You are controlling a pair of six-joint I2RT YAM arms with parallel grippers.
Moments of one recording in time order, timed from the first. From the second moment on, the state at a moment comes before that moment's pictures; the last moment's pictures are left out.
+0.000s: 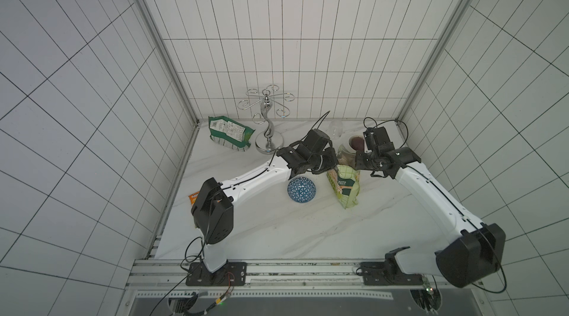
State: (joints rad) left arm -0.86 1.82 1.61 -0.44 0.20 -1.03; right arm 0.41 1.34 1.24 -0.84 0.19 0.32
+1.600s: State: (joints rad) left arm -0.83 1.85 1.69 -0.56 0.18 -0.95; right arm 0.88 1.19 0.20 0.45 0.55 0.32
